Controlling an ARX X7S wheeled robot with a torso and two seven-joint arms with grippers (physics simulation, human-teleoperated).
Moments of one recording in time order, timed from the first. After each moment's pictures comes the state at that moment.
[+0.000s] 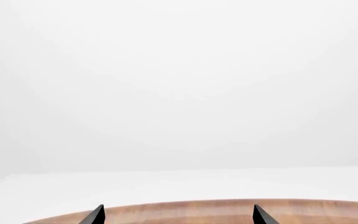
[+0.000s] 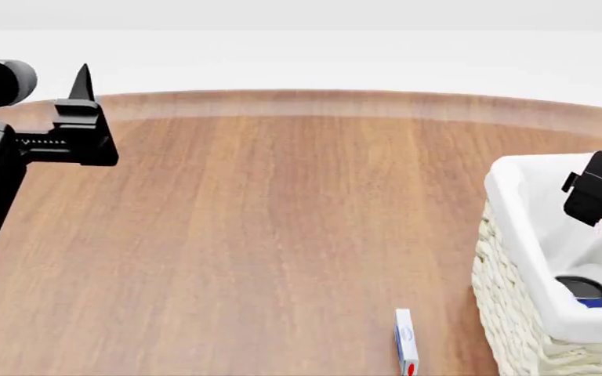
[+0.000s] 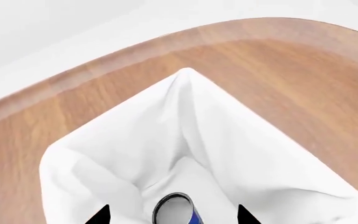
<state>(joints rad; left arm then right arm) -0.82 -0.29 0.20 0.24 -0.47 -0.80 -0.34 1.20 0.74 -0.61 0.63 1.39 0.72 0.71</state>
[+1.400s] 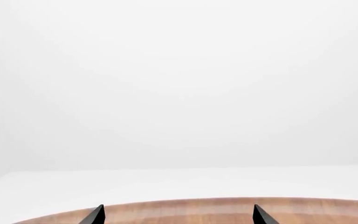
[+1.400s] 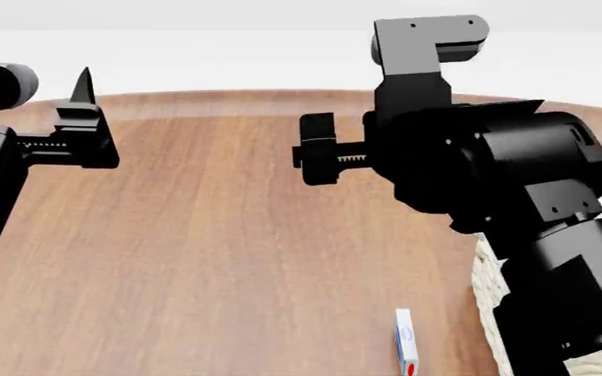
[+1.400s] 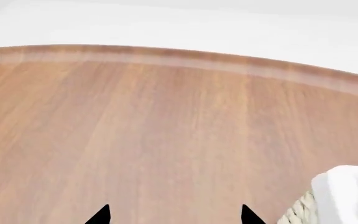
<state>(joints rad) -0.81 -0.30 0.21 0.23 -0.48 -0.77 -0.35 1.50 0.27 -0.92 0.82 1.20 0.87 0.28</state>
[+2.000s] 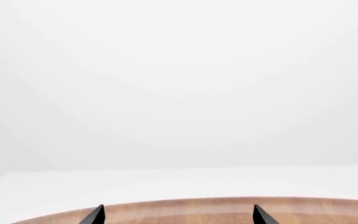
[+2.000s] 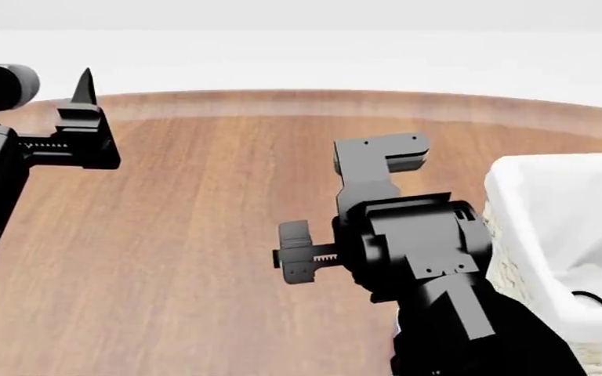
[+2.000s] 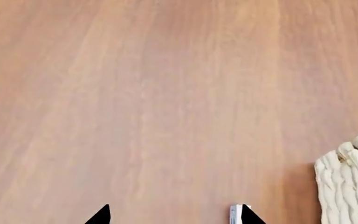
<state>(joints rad) -0.81 -0.30 0.22 0.23 -0.49 -0.77 -0.35 1.39 0.02 -0.95 1.27 0.96 0.76 0.05</state>
